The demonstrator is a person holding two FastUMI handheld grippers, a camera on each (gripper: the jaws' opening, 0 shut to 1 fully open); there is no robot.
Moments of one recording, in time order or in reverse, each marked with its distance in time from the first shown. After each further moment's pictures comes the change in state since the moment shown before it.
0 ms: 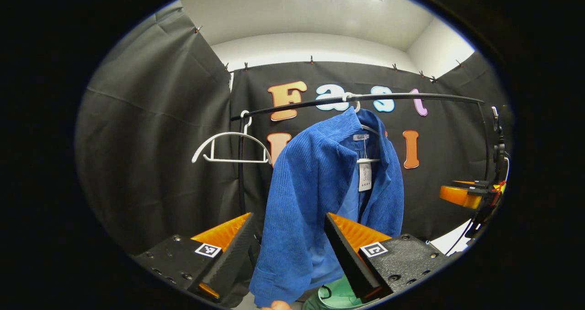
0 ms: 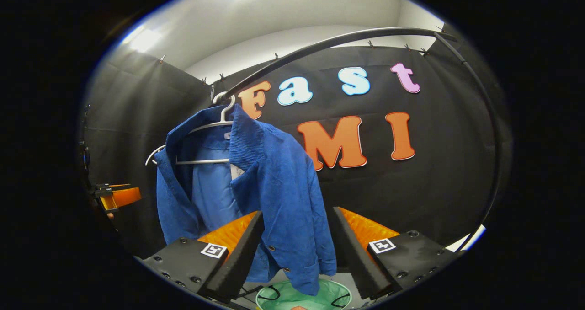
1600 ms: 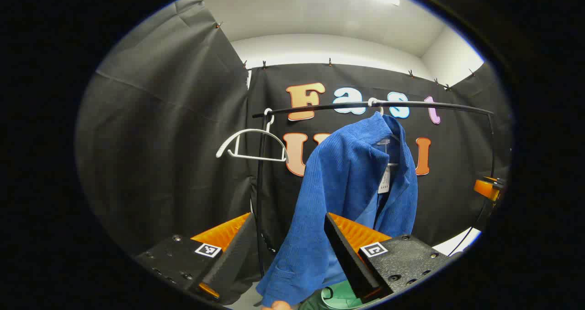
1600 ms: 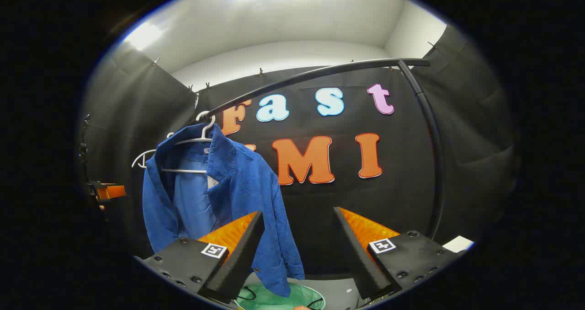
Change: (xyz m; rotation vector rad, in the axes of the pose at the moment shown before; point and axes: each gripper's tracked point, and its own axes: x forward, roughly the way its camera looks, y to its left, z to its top) left arm 0.000 0.041 -0.004 -0.056 -0.002 0.059; right arm -0.078 -0.069 0.042 -0.071 -0.100 -0.186
